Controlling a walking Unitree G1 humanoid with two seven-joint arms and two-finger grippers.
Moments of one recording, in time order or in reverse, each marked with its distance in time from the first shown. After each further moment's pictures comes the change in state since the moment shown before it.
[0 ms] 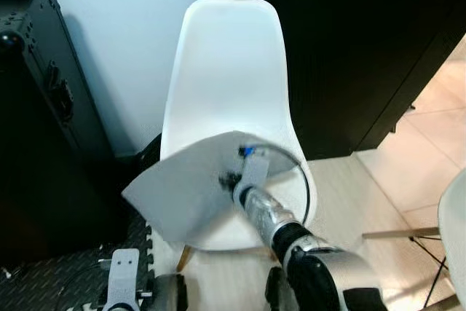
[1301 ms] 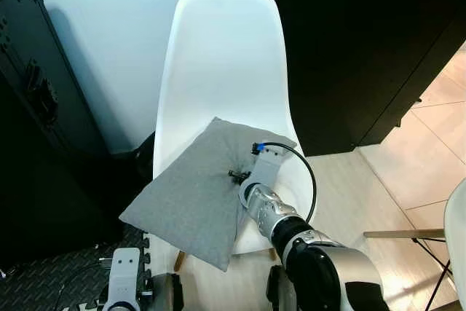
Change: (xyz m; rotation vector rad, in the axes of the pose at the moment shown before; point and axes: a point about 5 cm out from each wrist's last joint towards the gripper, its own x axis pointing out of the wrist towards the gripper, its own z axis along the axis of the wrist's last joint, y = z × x) left arm -0.001 0.000 -0.002 0.012 0.004 0.000; right arm 0.001 0.002 0.023 0.350 -0.045 -0.072
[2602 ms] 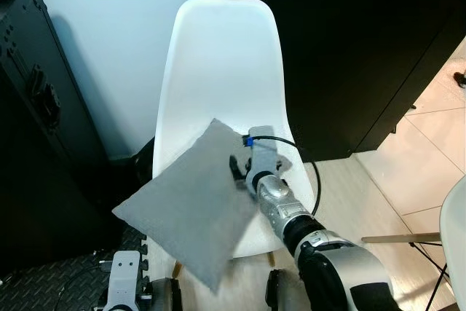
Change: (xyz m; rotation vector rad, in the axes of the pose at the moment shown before) left arm 0.000 0.002 -0.004 0.010 0.029 0.004; right arm -0.003 -0.009 0.037 -0.430 -0.285 0.124
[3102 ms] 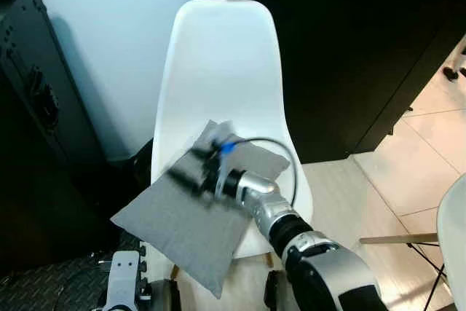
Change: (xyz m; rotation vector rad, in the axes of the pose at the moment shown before) left arm 0.001 0.000 0.000 0.001 0.011 -0.001; right arm -0.030 0.085 0.003 -0.228 -0.062 1.083
